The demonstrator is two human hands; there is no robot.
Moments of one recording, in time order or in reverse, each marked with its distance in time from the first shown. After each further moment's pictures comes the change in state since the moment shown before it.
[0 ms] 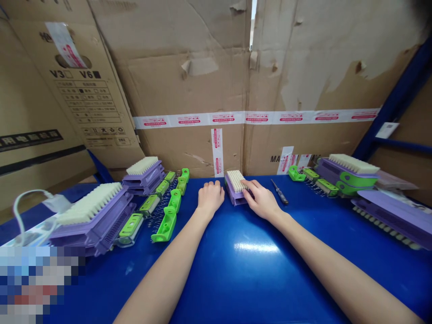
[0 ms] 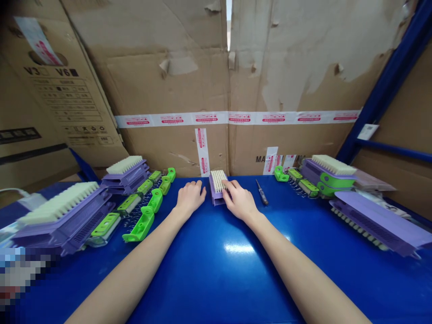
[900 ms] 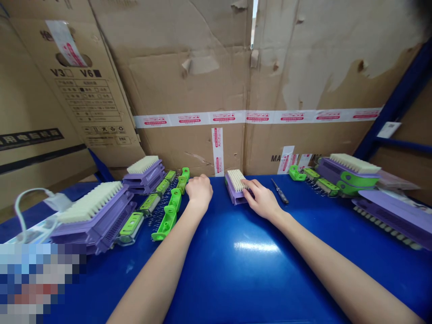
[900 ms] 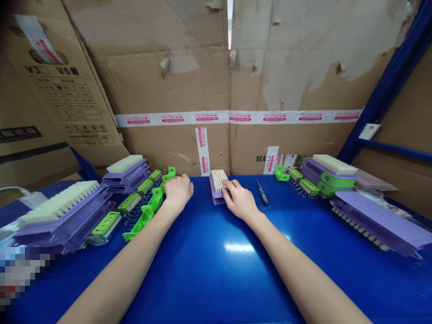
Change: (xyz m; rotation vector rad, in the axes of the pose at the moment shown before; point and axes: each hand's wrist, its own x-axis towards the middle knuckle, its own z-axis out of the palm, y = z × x) left_hand 0.010 -0.020 -0.026 0.117 -0.005 -0.227; right_hand 0.000 0.000 0.000 -0.008 0.002 -0.009
